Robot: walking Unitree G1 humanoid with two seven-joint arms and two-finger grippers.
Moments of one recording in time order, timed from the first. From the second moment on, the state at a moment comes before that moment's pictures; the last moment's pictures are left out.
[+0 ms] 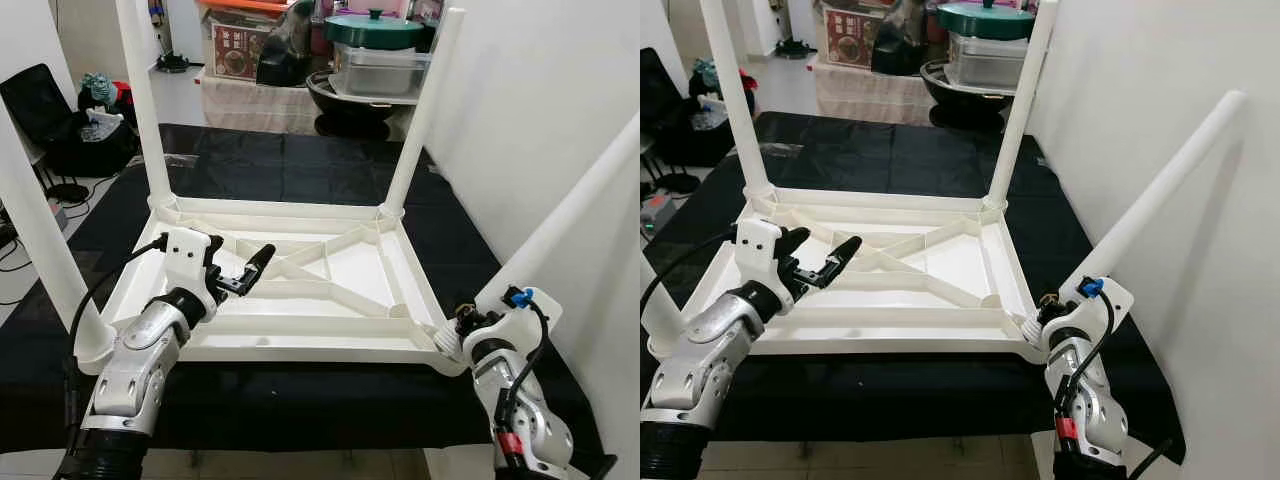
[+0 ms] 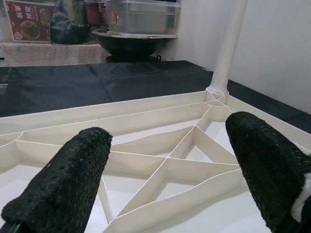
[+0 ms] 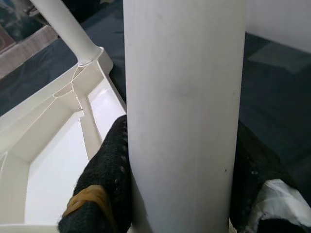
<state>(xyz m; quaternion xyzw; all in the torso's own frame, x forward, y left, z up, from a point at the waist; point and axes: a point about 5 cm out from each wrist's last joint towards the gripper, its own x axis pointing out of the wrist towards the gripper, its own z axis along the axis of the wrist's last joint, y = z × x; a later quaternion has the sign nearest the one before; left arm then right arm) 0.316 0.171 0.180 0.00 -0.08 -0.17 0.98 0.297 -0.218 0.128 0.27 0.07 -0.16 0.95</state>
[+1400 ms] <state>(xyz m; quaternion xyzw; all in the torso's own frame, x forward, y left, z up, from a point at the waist) 0.295 0.133 0.203 0.00 -0.11 -0.41 0.90 0.313 -0.126 0.220 0.48 0.02 0.12 0.87</state>
